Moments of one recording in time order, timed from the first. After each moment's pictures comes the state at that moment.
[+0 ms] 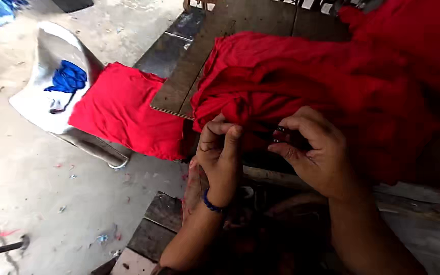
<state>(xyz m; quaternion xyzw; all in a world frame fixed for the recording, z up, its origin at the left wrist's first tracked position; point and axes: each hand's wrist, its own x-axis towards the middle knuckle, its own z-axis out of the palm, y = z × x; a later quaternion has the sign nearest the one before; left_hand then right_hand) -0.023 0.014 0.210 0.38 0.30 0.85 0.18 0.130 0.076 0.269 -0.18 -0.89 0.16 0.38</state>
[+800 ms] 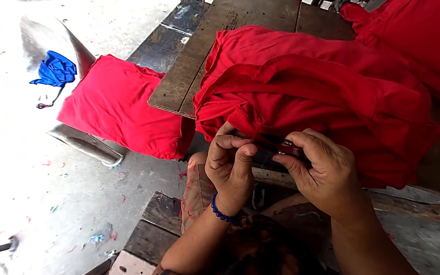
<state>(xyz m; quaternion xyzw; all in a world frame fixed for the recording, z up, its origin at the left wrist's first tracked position) -0.015 0.013 0.195 0.40 0.25 0.87 0.15 0.128 0.059 0.253 -0.21 -0.90 0.05 0.38</state>
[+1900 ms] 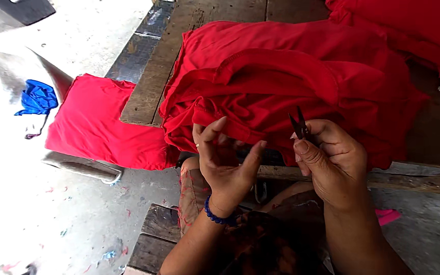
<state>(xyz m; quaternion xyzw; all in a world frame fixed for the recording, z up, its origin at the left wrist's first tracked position) 0.007 0.029 0.196 0.44 0.31 0.82 0.19 0.166 0.063 0.239 -0.25 -0.72 0.41 0.50</state>
